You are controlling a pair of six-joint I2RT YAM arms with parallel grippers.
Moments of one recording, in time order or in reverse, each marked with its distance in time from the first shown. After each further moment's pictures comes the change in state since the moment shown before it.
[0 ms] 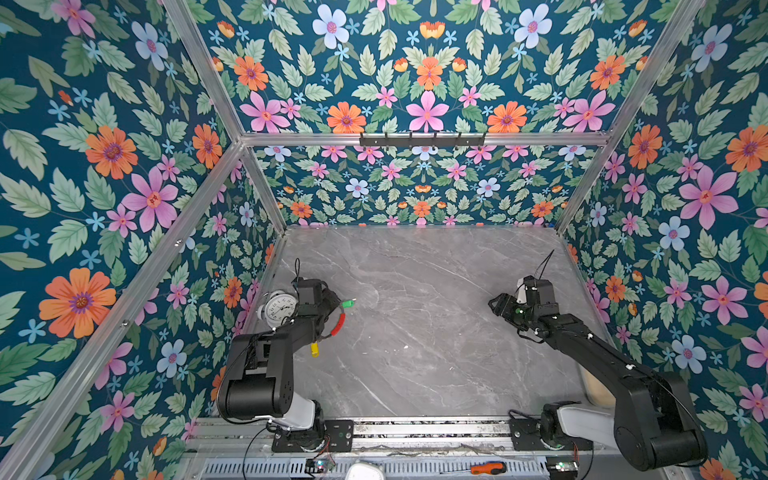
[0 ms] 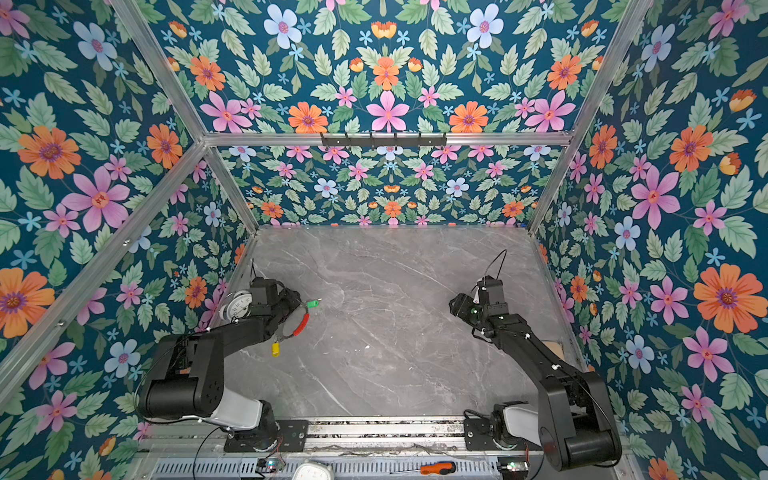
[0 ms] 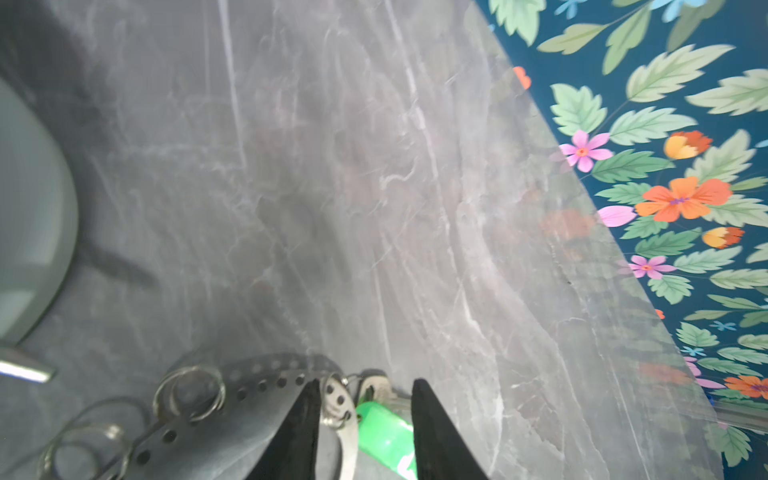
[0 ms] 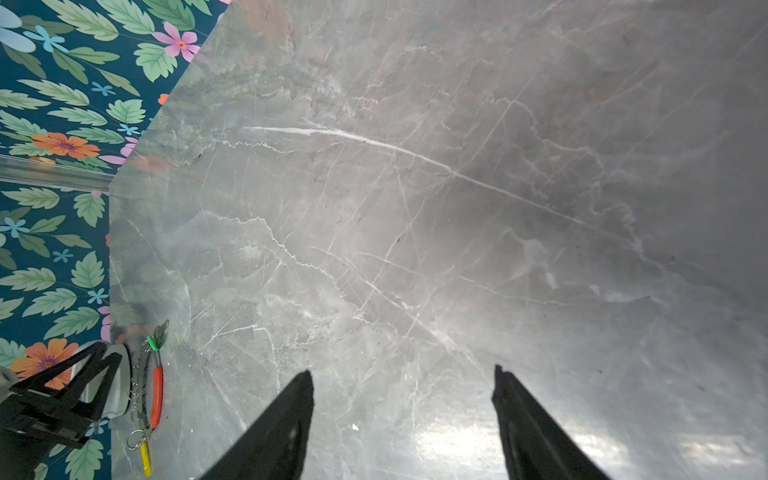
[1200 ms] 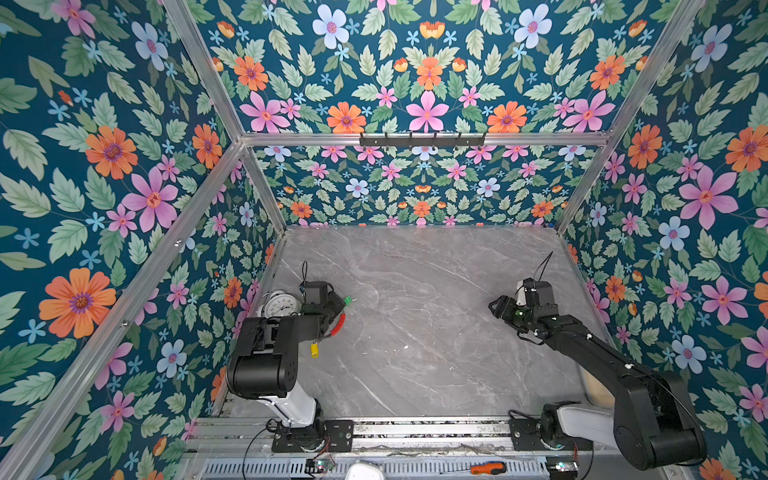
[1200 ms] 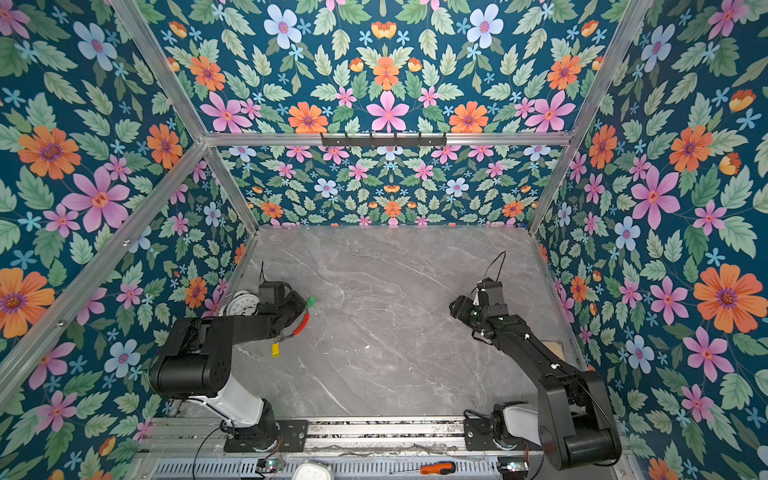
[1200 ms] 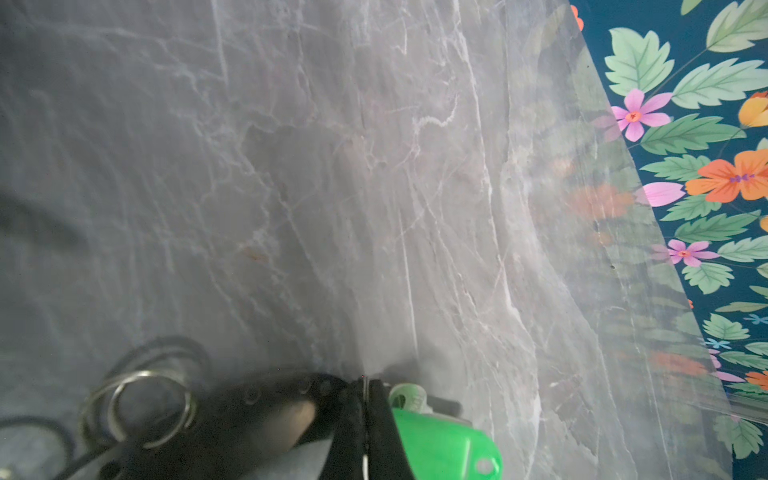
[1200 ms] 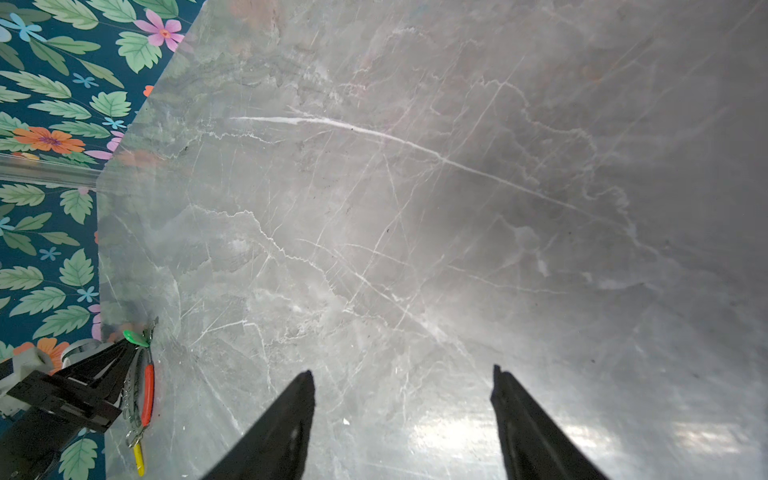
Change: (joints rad) left arm -0.021 0.117 0.026 0.035 0.021 -0.027; right arm 0.000 0.010 -0.011 -0.007 0.001 0.000
